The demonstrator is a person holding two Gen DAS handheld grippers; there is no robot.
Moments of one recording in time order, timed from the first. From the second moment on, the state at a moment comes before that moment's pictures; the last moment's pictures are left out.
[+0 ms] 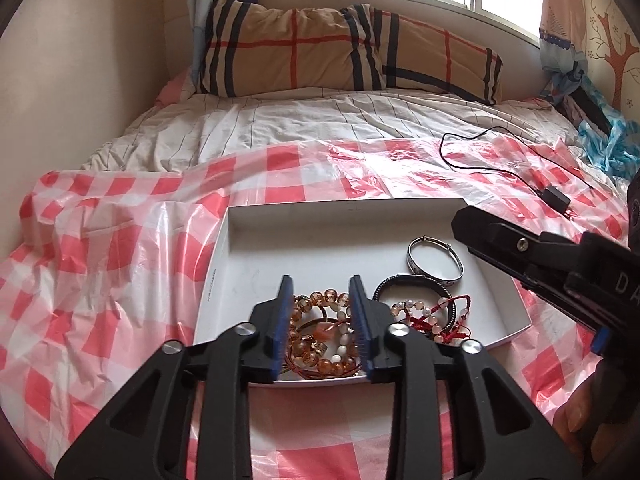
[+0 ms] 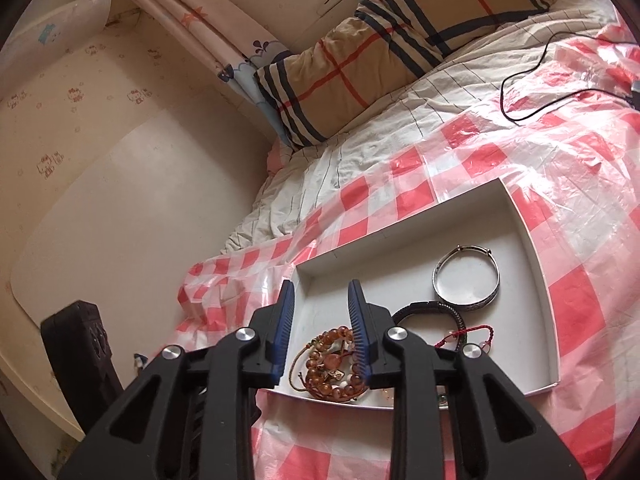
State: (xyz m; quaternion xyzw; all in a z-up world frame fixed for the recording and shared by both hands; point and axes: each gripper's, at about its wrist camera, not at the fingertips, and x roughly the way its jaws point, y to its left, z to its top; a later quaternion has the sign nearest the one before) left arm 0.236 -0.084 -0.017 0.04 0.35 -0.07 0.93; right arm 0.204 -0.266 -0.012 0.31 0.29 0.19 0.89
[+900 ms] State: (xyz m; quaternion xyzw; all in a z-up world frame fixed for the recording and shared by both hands) left arm 0.207 -0.059 -0.006 0.08 0.32 -0.02 0.94; right arm 0.191 -0.220 0.001 0.12 0.29 0.08 0.95
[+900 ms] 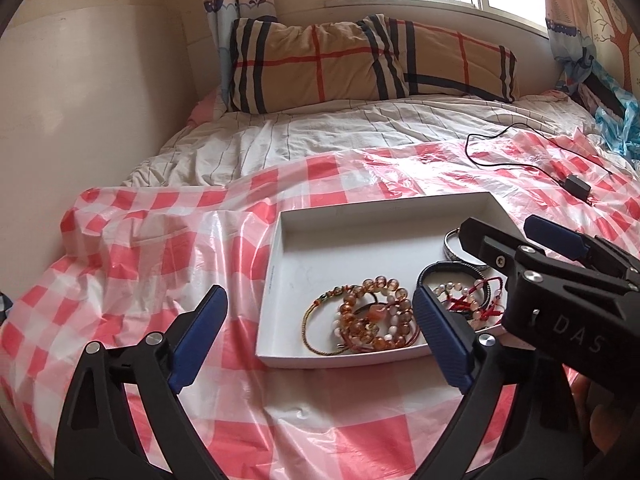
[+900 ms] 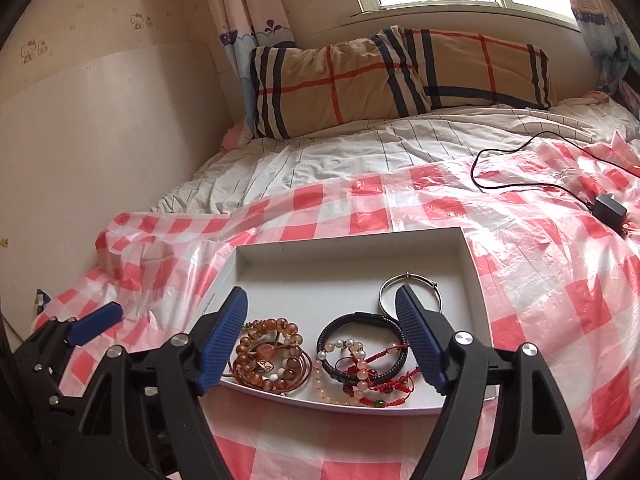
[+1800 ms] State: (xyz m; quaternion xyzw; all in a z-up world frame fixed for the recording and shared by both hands) left arm 0.203 -0.044 -0.006 0.09 0.33 0.00 0.94; right arm 0.193 -0.204 -0.007 0.09 0.30 0.08 0.95
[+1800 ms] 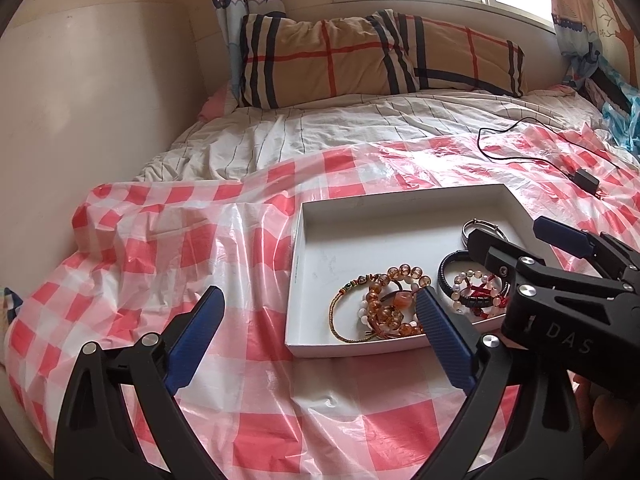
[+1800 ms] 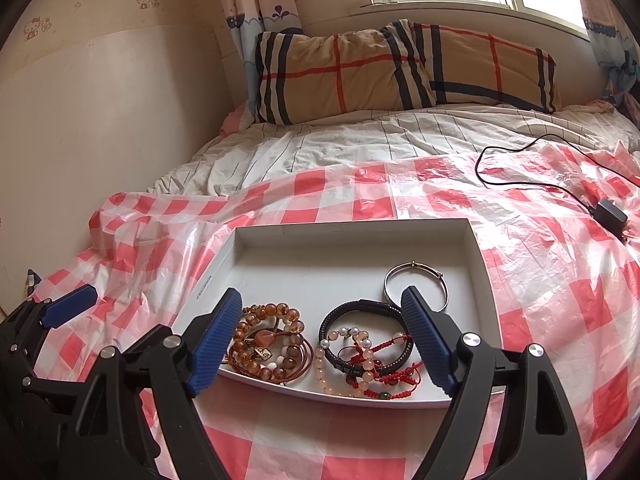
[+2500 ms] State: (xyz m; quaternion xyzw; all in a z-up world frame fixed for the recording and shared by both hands) left arm 0.180 -0.043 0.002 0.12 0.31 -0.01 0.94; right arm 0.177 -0.194 -0.001 0.05 0.29 0.07 0.95
